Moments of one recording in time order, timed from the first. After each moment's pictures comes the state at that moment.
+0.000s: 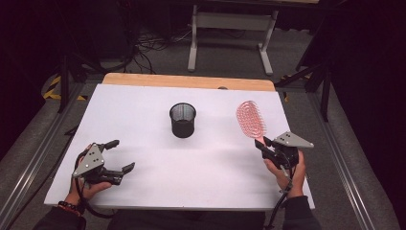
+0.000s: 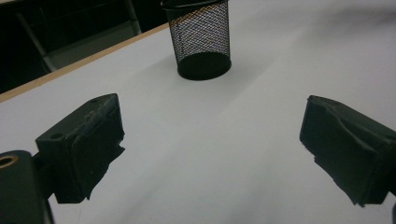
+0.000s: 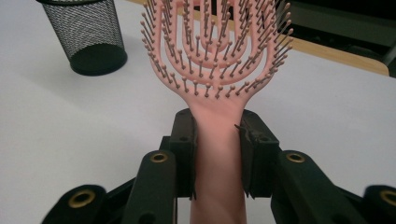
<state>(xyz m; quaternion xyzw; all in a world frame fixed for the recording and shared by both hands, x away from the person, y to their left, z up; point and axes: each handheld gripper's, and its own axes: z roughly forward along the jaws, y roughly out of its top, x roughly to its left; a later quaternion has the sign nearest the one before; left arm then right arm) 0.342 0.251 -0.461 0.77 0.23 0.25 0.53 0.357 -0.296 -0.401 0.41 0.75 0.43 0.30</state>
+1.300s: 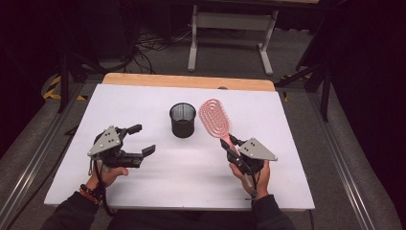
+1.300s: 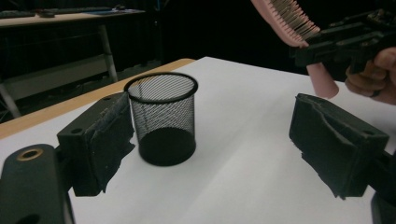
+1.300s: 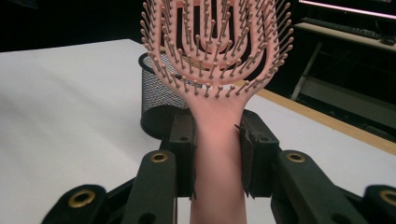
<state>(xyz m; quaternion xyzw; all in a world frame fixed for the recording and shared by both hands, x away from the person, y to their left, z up) 0.367 0.187 -0.411 0.73 0.22 0.19 0.62 0.342 -0.197 -0.408 0.31 0.73 0.50 0.35</state>
